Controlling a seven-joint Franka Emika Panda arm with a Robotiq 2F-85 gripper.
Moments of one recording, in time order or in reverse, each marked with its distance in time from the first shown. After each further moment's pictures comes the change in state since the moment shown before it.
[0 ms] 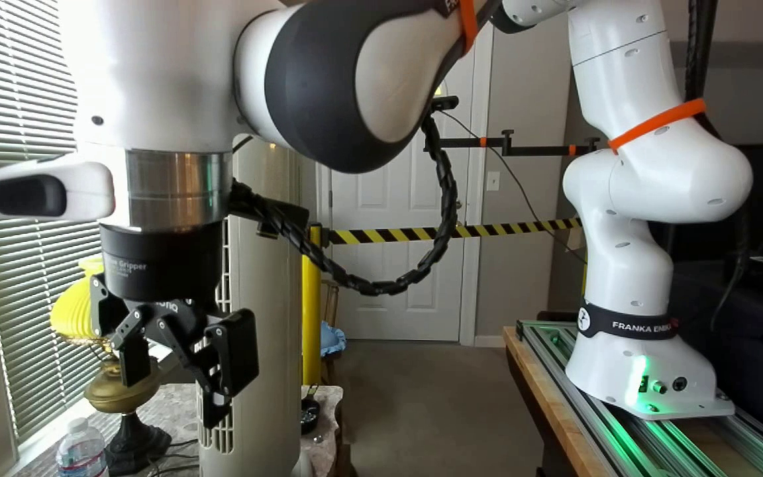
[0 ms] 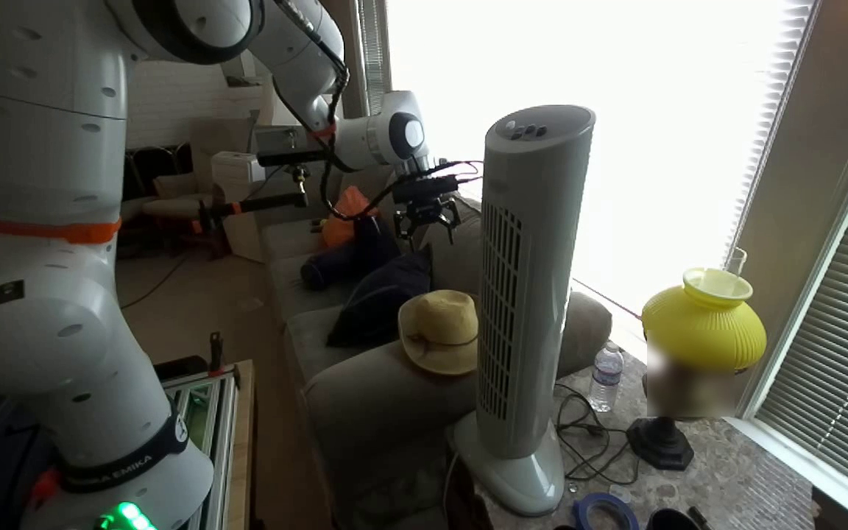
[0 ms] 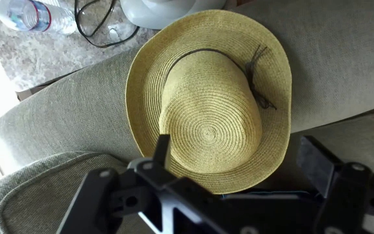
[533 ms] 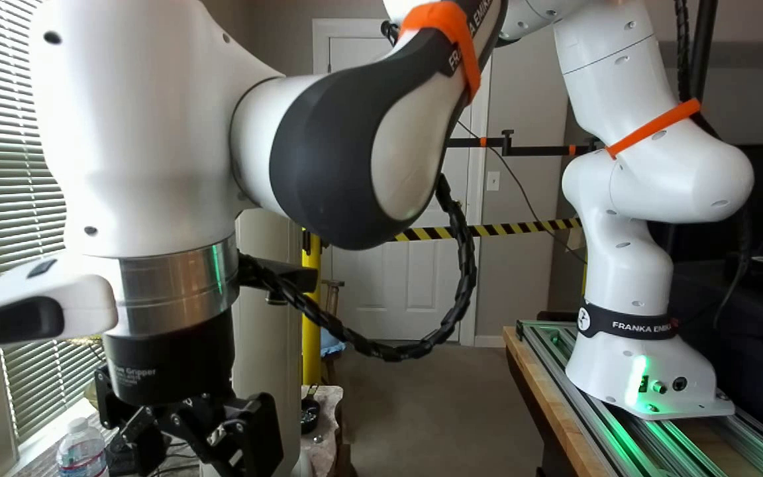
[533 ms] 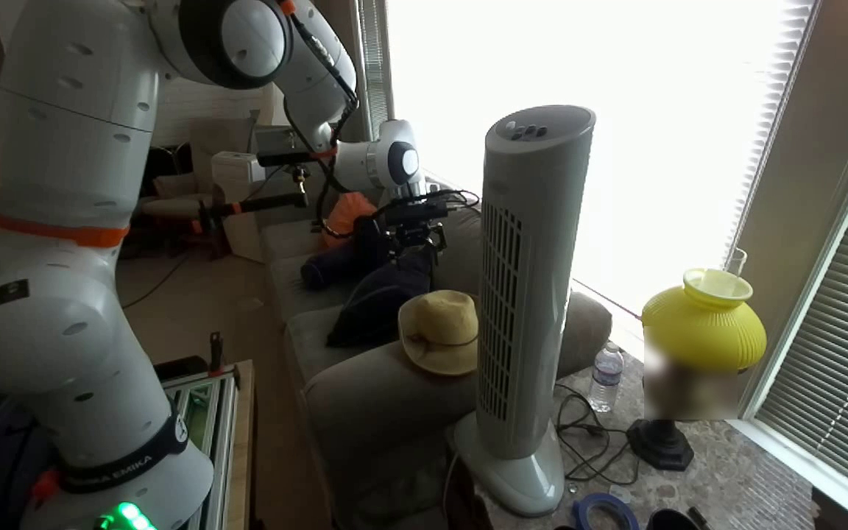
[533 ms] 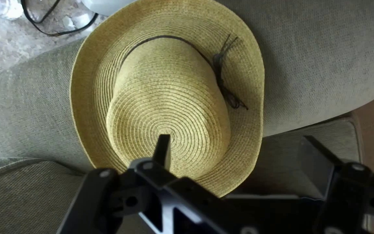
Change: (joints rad) arm 0.027 0.114 0.020 0.015 0.006 0.015 0.014
